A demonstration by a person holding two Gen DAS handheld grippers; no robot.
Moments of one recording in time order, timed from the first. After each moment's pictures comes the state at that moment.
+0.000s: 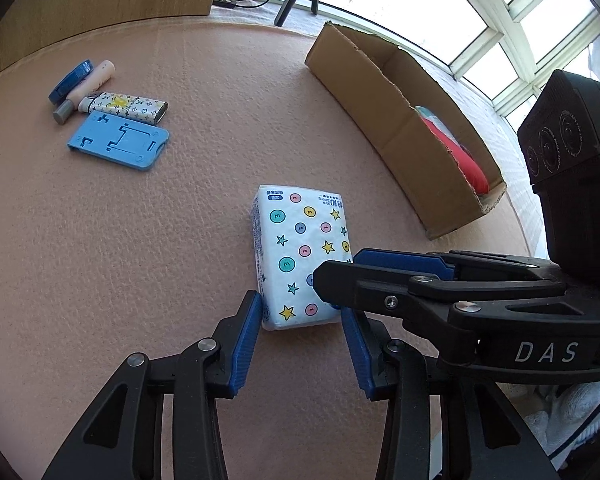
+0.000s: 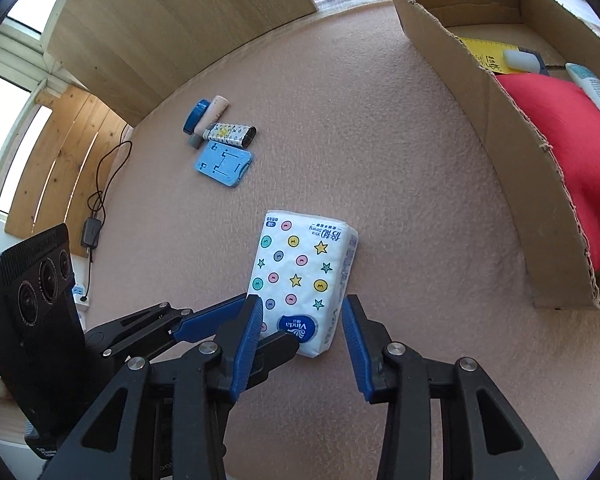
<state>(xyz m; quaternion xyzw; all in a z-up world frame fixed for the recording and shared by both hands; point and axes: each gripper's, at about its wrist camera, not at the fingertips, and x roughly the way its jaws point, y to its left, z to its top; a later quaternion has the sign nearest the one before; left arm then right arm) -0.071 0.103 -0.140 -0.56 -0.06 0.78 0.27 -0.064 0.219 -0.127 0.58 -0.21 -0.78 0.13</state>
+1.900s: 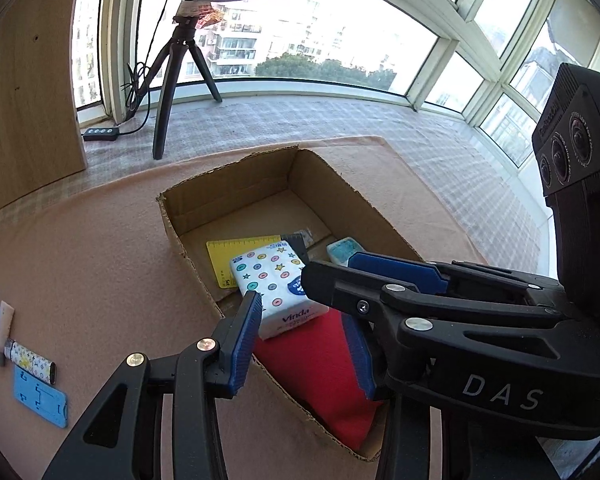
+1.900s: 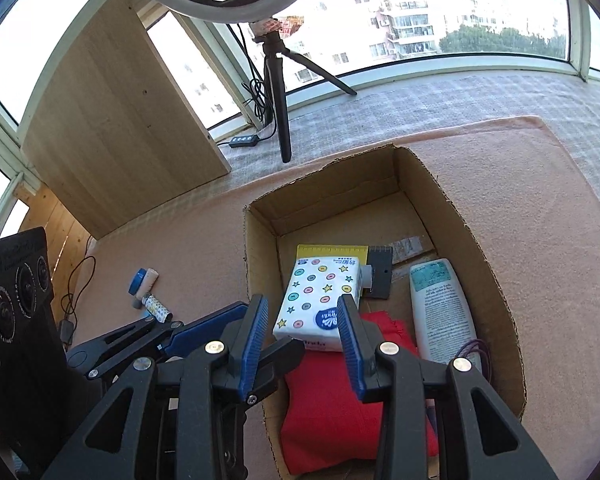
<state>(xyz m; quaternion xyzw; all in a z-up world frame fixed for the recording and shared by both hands) -0.175 0.267 -0.058 -0.47 0.00 0.83 0.31 -0.120 0.370 -0.044 0.47 -0.20 -0.86 0.03</state>
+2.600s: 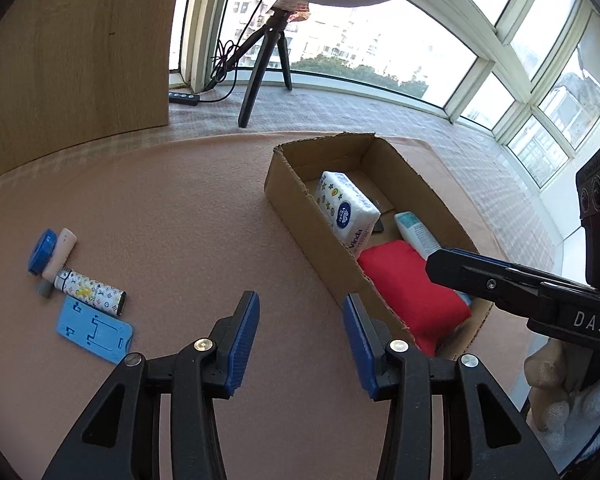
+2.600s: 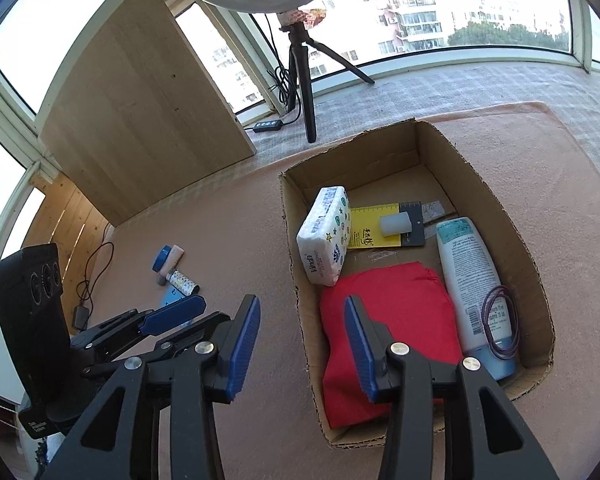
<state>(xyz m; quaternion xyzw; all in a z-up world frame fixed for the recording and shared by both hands) -0.153 0.163 -0.067 -0.49 -0.03 0.84 0.24 -0.081 0.338 -0.040 0.47 -0.21 -0.86 0.05</state>
